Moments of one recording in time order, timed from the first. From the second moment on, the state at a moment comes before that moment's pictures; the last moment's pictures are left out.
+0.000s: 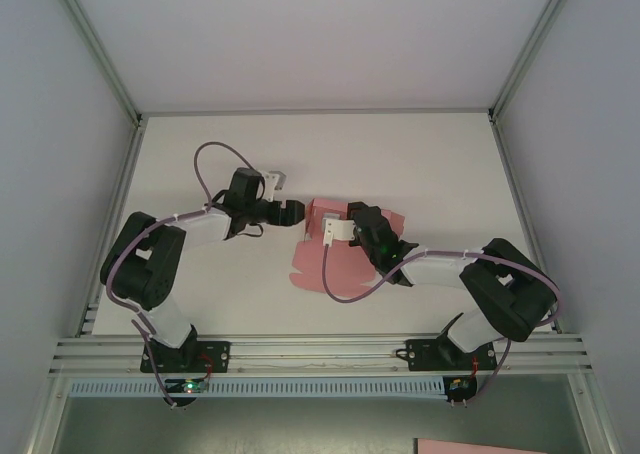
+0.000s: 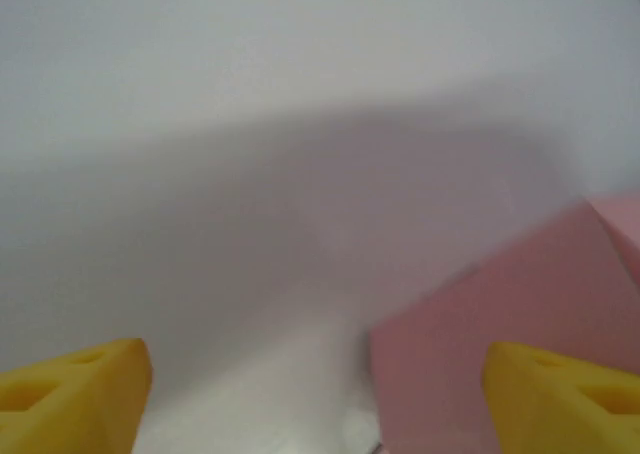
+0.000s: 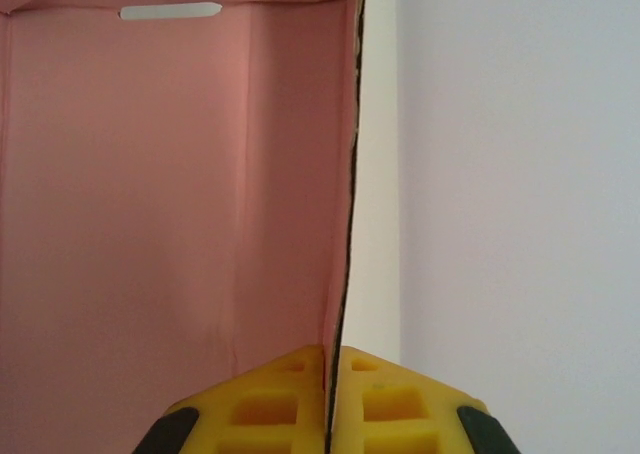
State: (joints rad) left arm -0.36 1.69 0.83 0.11 0.53 -0.31; right arm 0.72 1.50 0.54 0.51 0.39 -1.18
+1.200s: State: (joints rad) left arm -0.63 1.72 0.78 0.33 0.16 -0.17; right arm 0.77 1.45 0.53 0.40 0.49 -1.05
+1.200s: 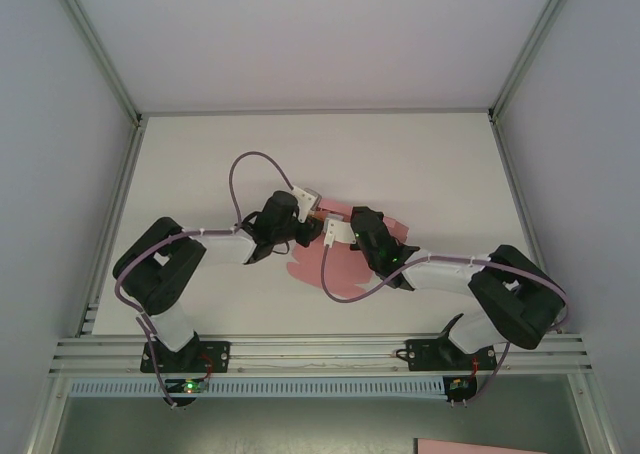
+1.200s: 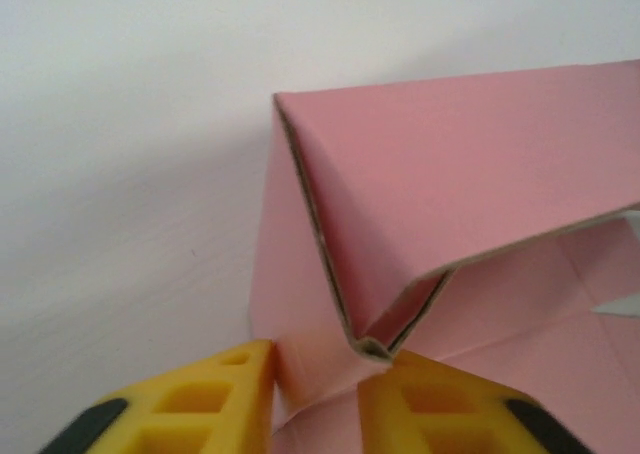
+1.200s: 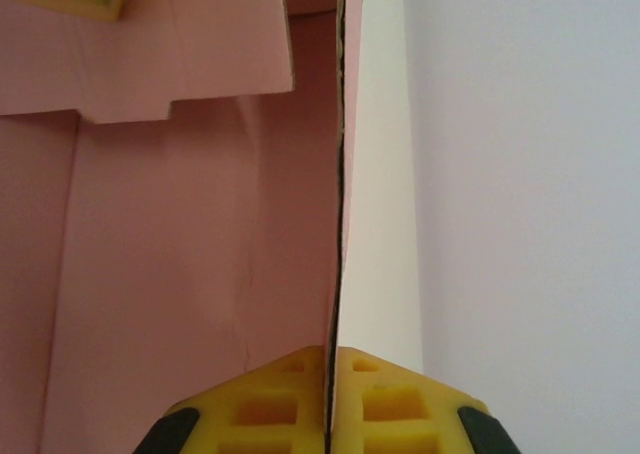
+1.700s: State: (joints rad) left arm -0.71 1.81 0.79 0.47 -0.08 -0.16; right arm 0.78 1.44 0.56 0.32 0.52 -0.99
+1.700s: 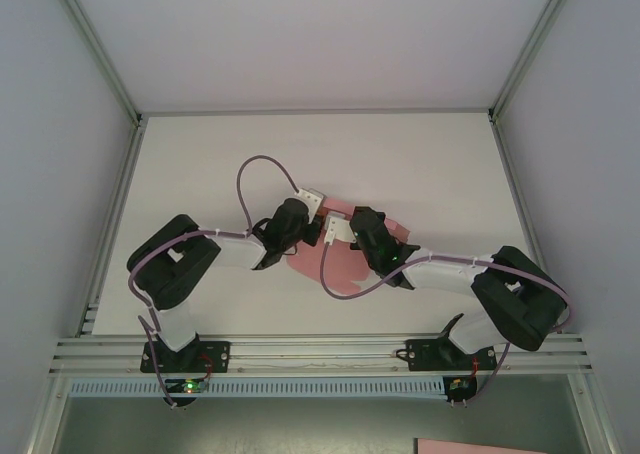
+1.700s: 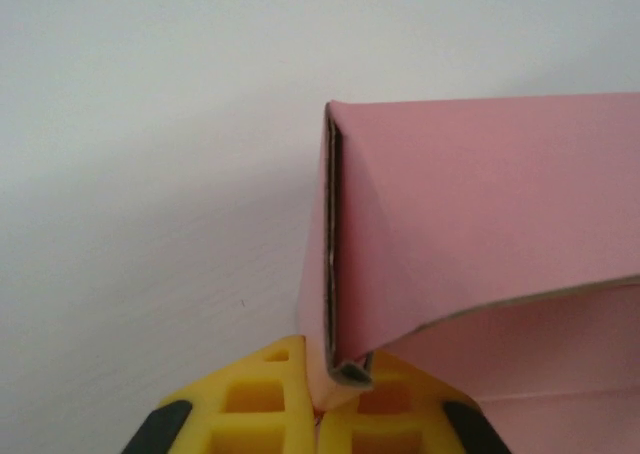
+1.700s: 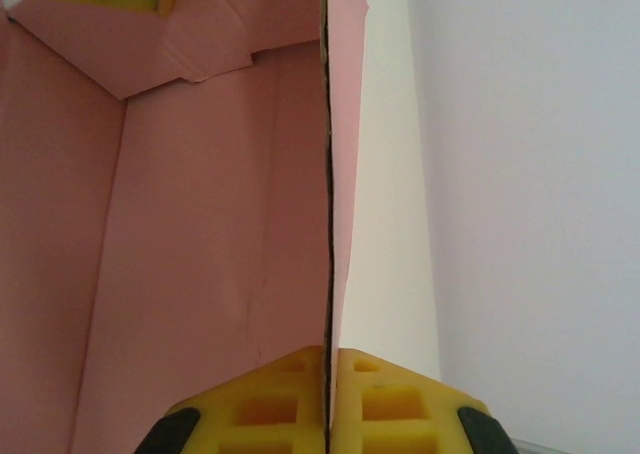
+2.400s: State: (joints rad) left arm -0.82 1.85 1.01 0.11 -0.52 -0.49; right arm 0.68 1.39 0.67 0.08 0.32 -0.83
